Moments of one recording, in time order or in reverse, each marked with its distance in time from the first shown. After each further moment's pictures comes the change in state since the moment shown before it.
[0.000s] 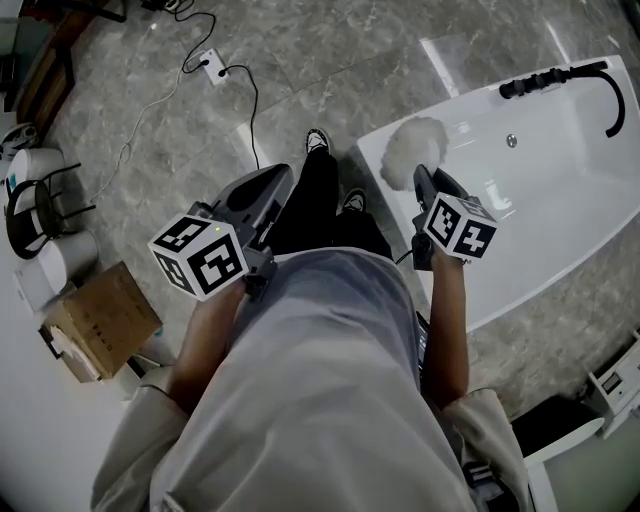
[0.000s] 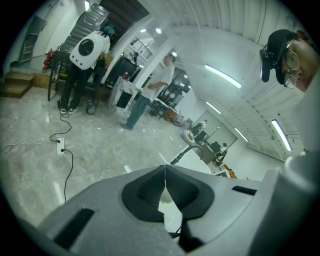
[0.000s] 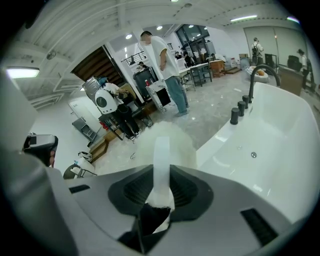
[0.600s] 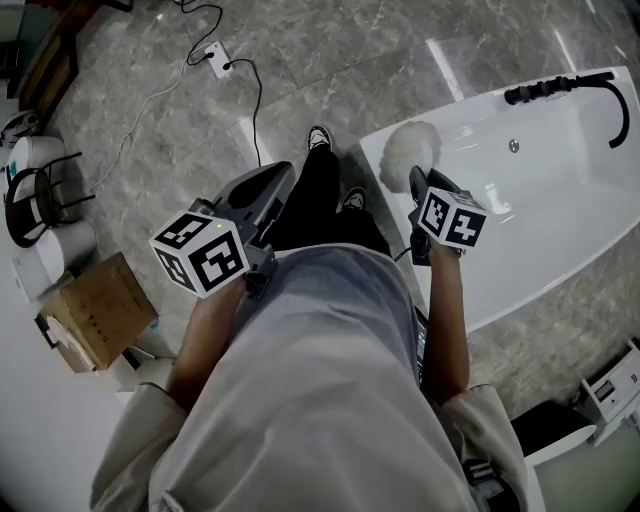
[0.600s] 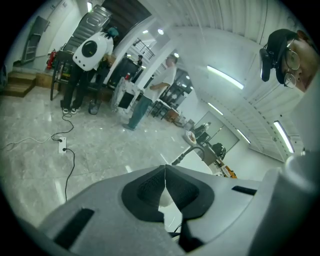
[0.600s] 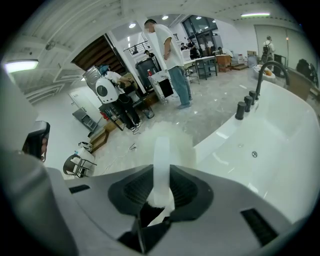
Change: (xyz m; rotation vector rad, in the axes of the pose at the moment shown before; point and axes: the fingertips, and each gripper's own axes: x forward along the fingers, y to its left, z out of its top) left arm -0.002 0.003 0.001 -0.019 -0.008 0.017; right arm 0.026 -0.005 -0.019 -0.053 0.102 -0.004
